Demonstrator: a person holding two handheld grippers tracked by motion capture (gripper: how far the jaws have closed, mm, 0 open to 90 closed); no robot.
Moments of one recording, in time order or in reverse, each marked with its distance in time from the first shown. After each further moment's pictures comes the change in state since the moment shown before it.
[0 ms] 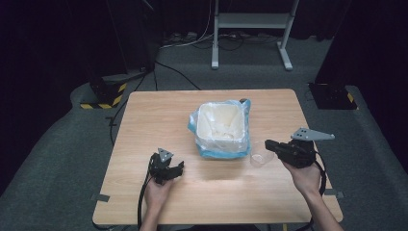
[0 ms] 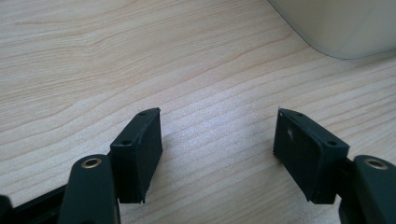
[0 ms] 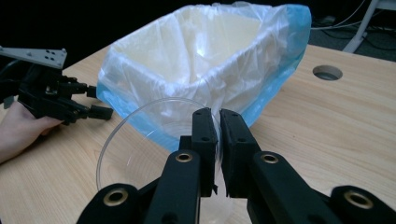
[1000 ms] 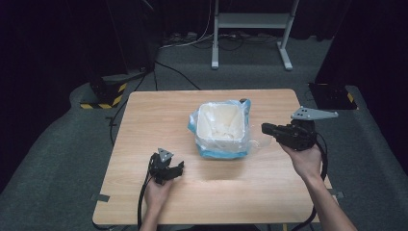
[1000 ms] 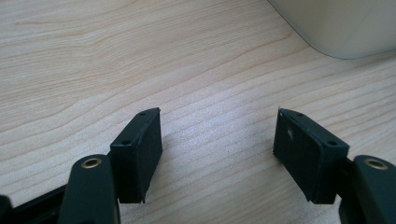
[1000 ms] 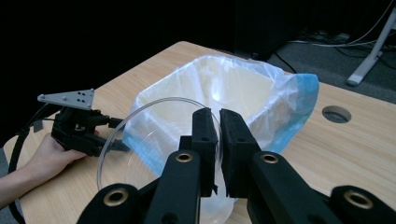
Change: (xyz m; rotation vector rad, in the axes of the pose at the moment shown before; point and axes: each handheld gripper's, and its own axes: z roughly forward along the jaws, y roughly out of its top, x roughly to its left) left arm 0.000 0.000 0.000 0.000 0.000 0.000; right arm 0.008 0.060 -0.005 -0.027 0.054 -0.021
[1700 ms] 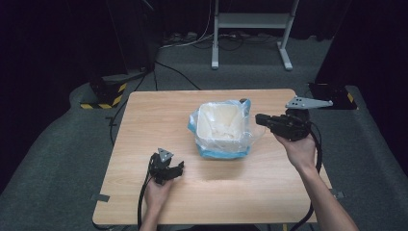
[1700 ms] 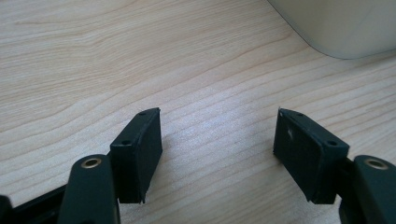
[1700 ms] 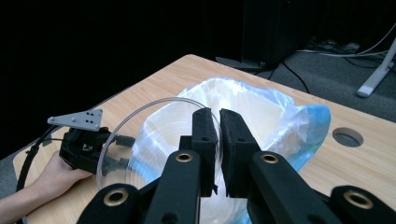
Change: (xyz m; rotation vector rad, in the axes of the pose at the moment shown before) left arm 0.000 0.000 0.000 0.000 0.000 0.000; right arm 0.002 0.026 0.012 -0.028 0.032 -0.009
